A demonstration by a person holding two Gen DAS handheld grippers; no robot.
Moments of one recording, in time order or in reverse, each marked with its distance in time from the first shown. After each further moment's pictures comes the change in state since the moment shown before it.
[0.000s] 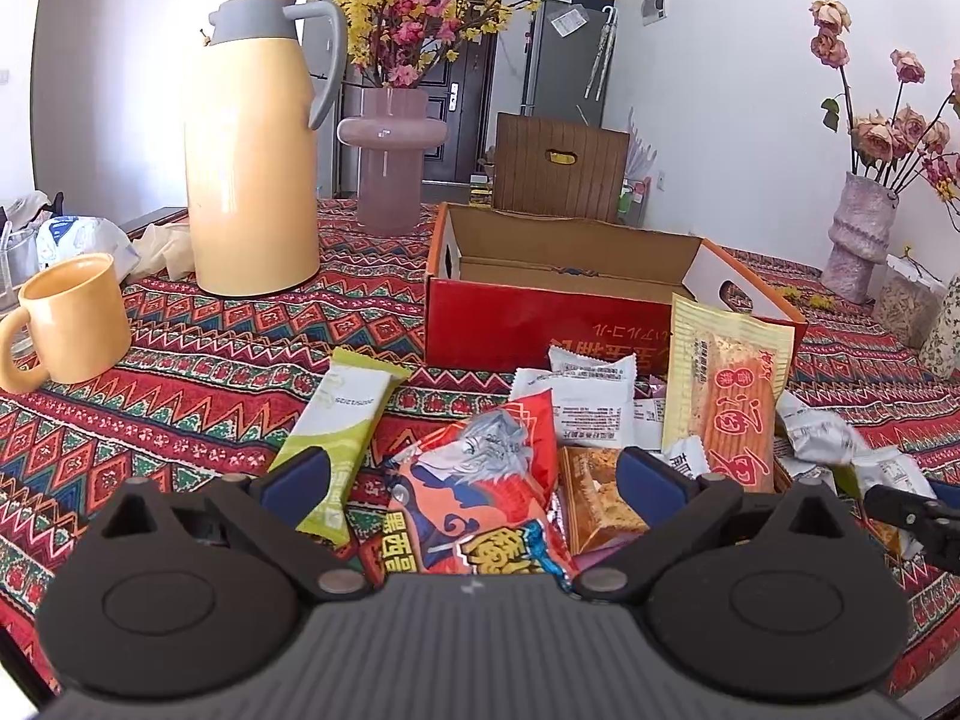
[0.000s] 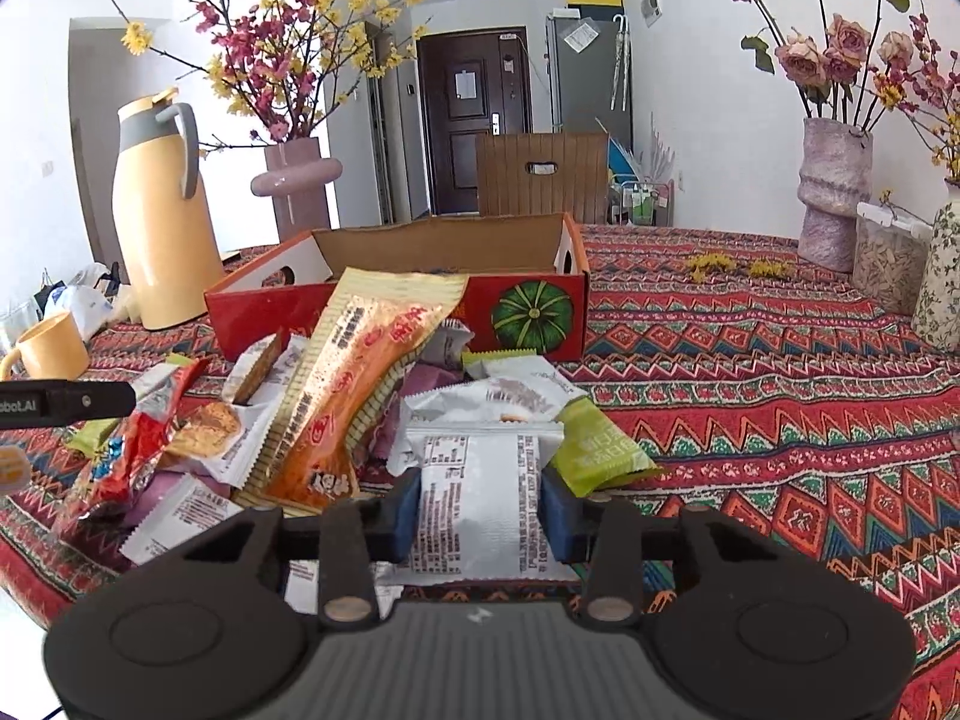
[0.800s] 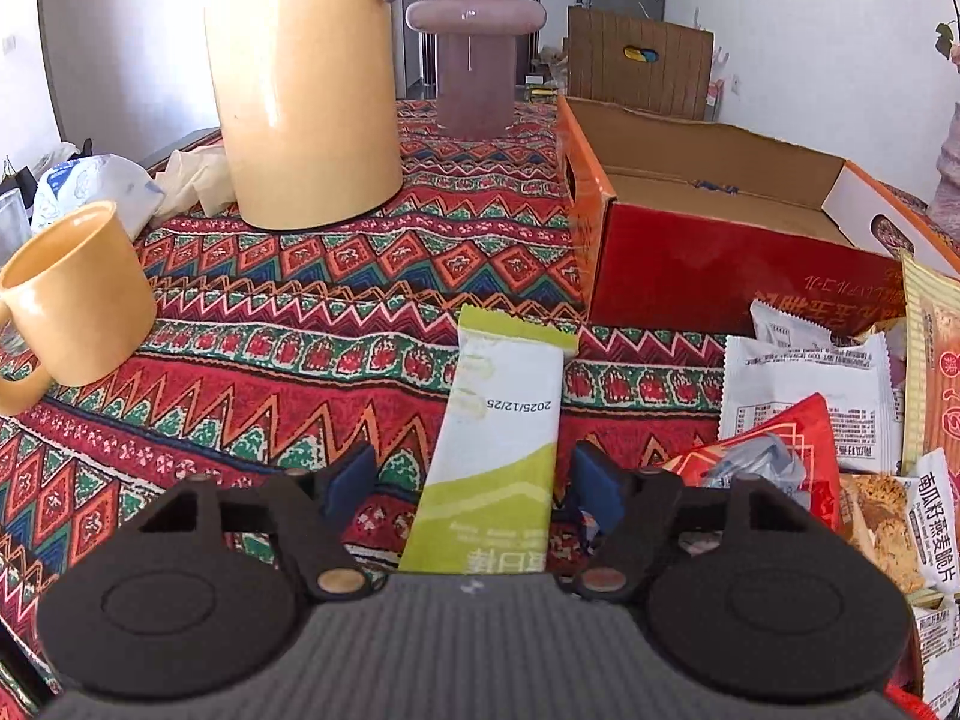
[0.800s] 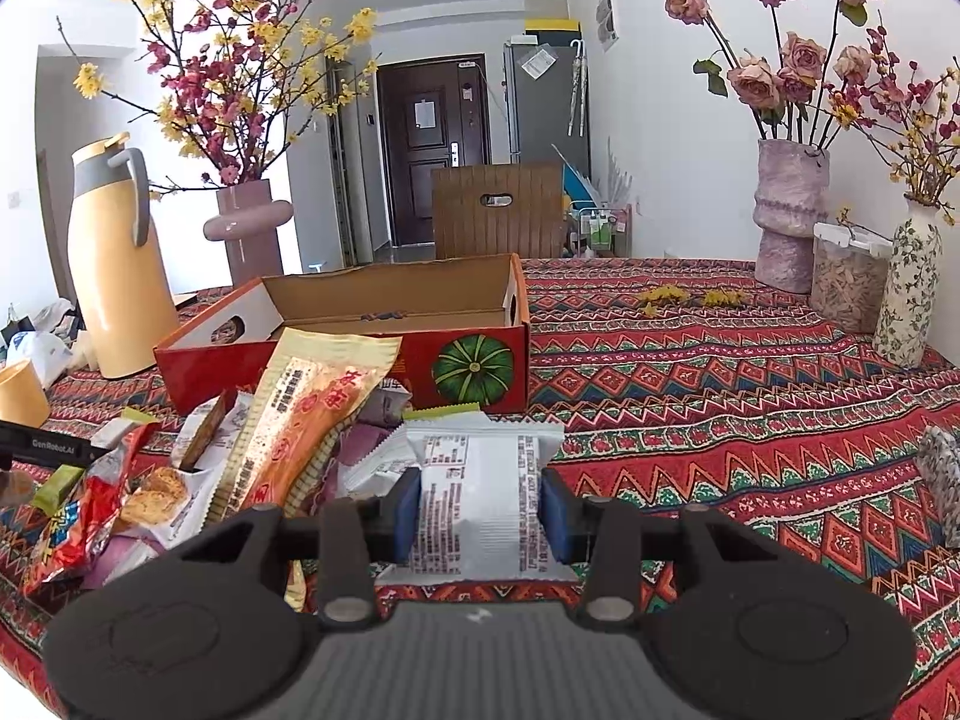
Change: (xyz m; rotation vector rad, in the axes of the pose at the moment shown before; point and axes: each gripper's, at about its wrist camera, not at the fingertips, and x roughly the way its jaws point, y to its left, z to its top) left arm 0.097 0.064 0.022 0.029 0.223 0.121; right arm 0.008 -0.018 0.017 0.038 -0.053 -0.077
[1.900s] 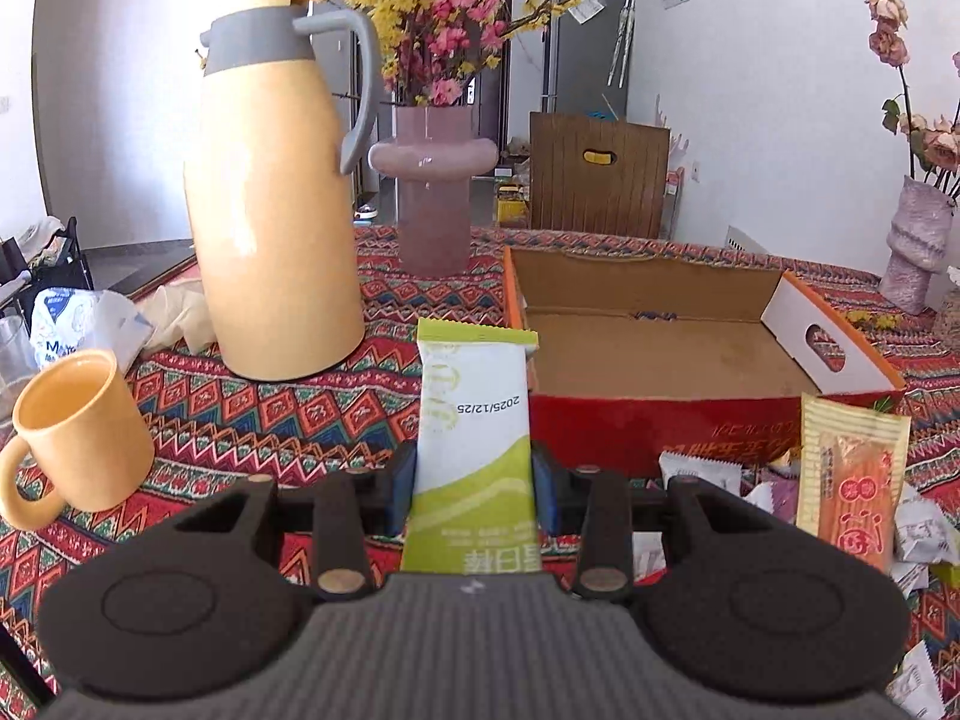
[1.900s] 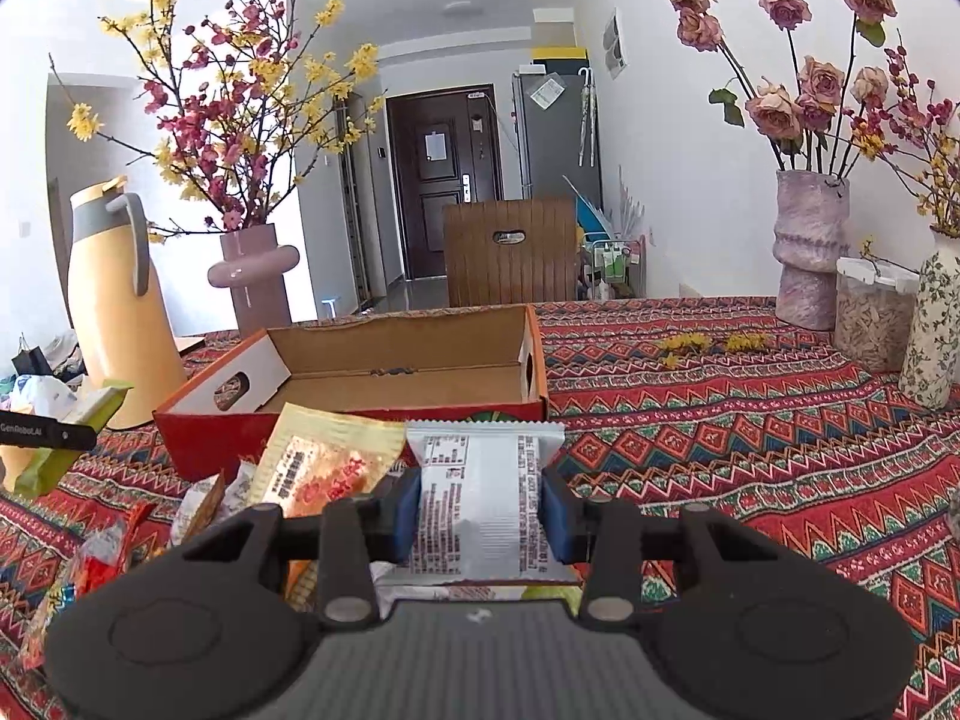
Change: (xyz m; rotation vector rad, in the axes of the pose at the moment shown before) left arm -0.054 -0.022 0.047 0.015 -0.204 -0.060; right arm 0.024 0.000 0.034 0.009 -0.079 0.039
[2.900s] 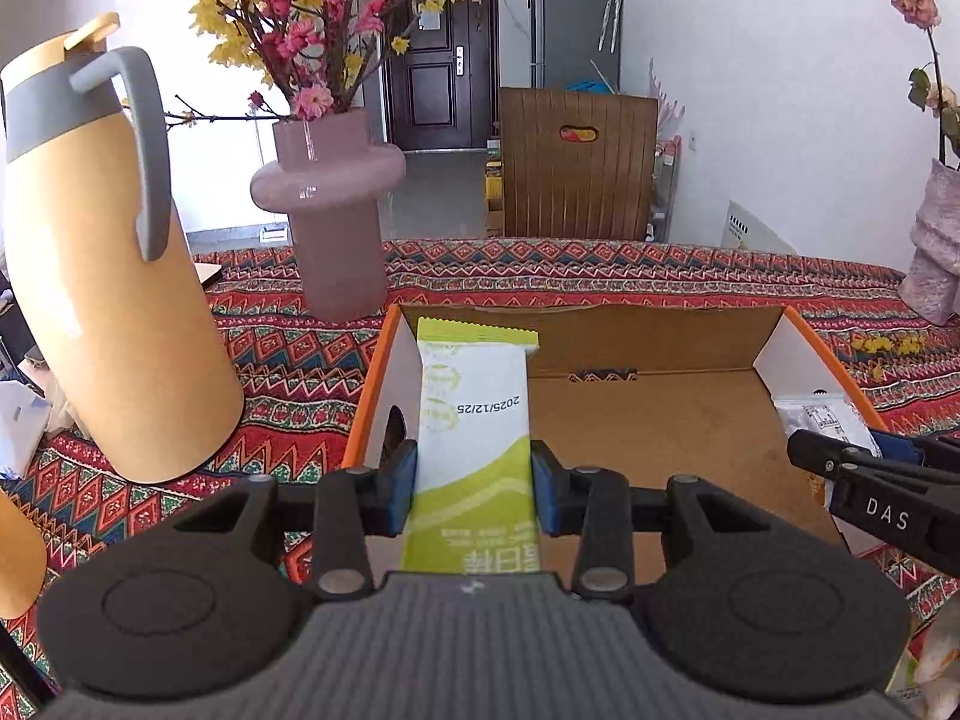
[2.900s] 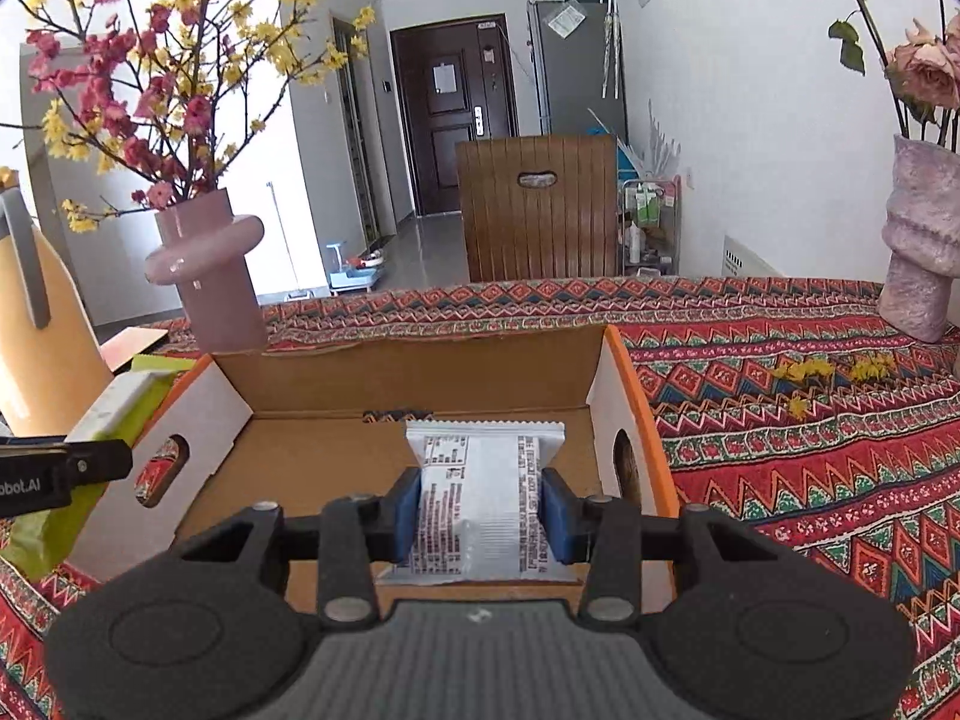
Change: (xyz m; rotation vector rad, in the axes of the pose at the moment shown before) left arm 0.102 -0.092 0.074 0.037 0.087 0.027; right arm 0.188 0.023 0.082 0.015 0.171 0.025
